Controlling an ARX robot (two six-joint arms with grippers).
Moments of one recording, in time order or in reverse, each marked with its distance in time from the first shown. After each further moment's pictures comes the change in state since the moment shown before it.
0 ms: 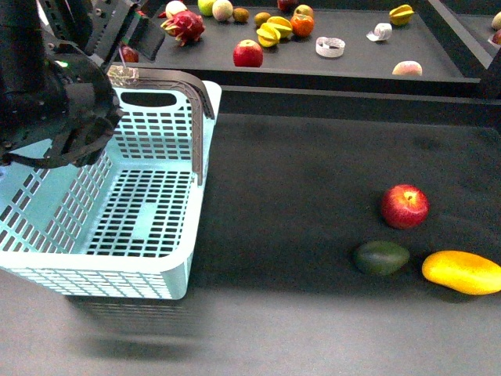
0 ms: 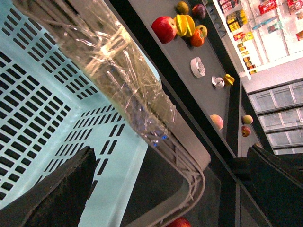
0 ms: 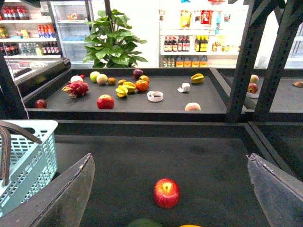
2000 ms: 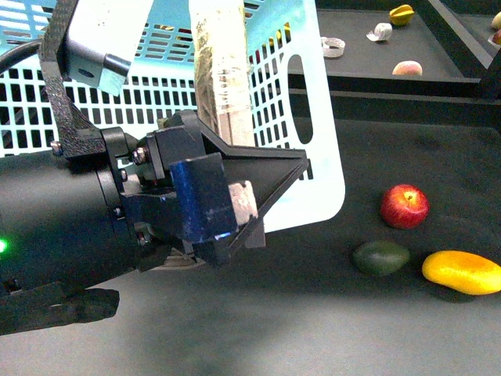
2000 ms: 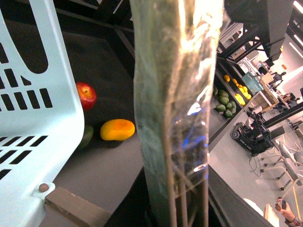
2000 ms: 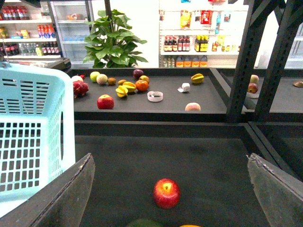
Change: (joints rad) left arm -0.261 -0.291 -0.482 0.405 0.604 0.427; right arm 0.000 0.000 0.000 0.000 0.000 0.000
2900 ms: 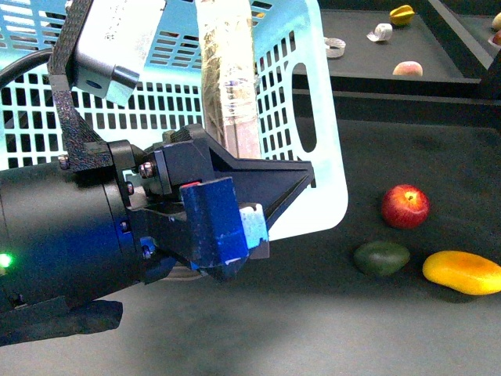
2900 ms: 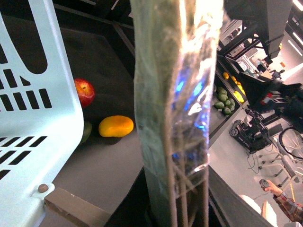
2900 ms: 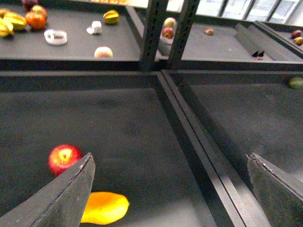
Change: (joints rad) left arm -0.011 0.004 -0.005 0.000 0.000 0.000; right arm -0.327 1.046 0.129 0.682 0.040 -0.186
